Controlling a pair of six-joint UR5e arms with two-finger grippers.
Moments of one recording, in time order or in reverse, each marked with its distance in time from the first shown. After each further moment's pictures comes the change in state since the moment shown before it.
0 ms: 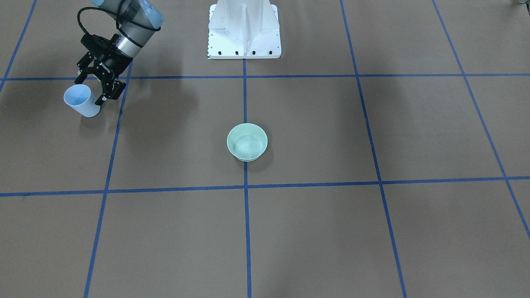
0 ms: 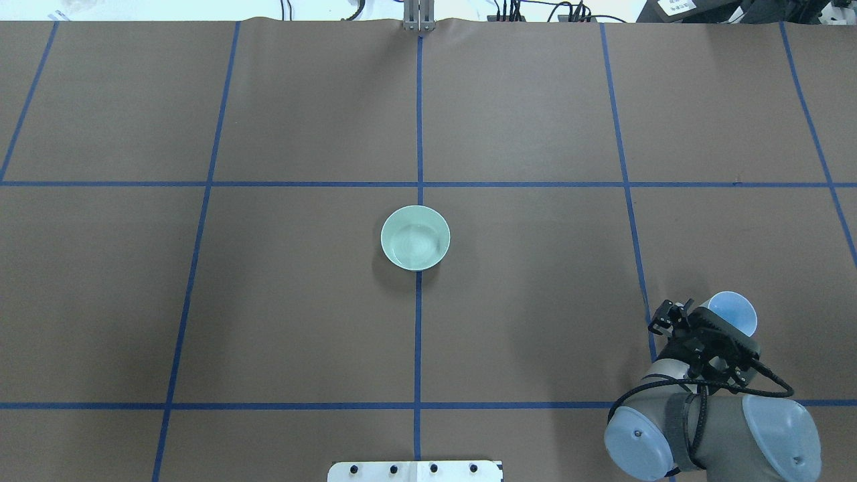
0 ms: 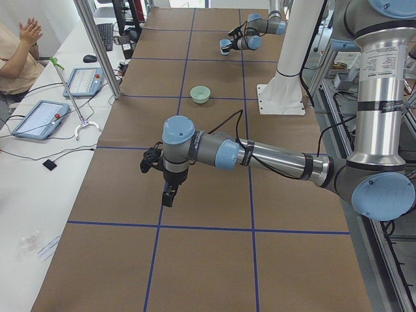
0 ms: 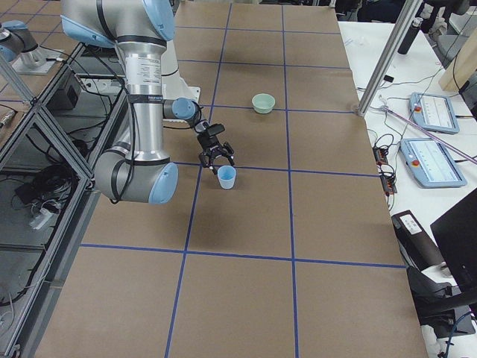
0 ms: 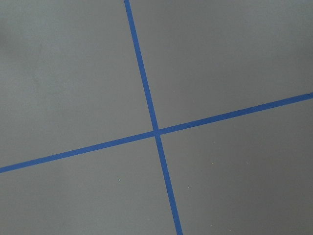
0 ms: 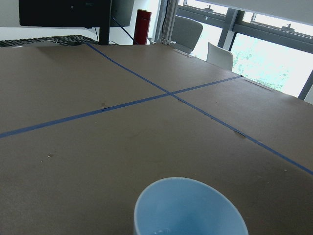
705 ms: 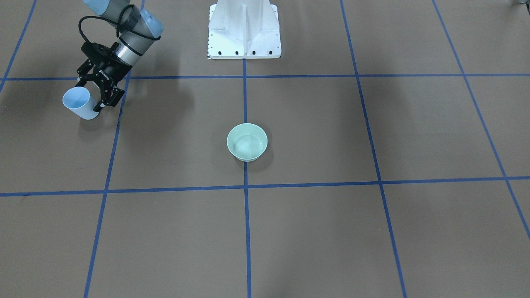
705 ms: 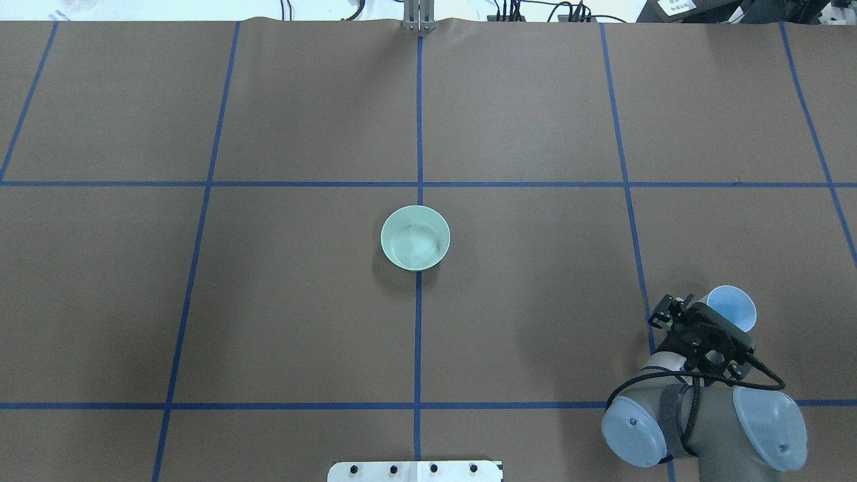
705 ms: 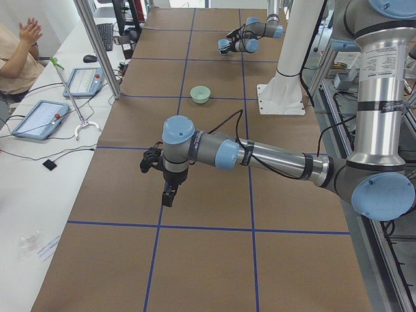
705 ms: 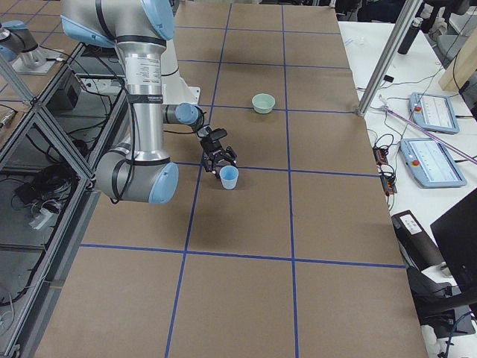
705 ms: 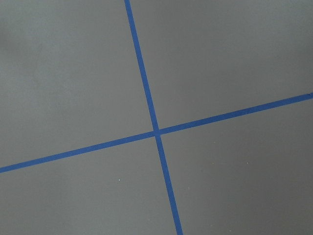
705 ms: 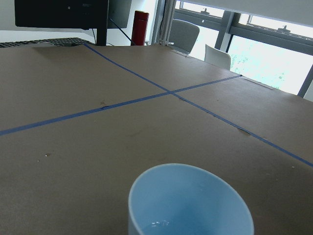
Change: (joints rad) left arm 0.000 0.000 -0.001 0.001 0.000 0.000; right arm 0.027 0.002 -0.062 0.040 -0.002 0.007
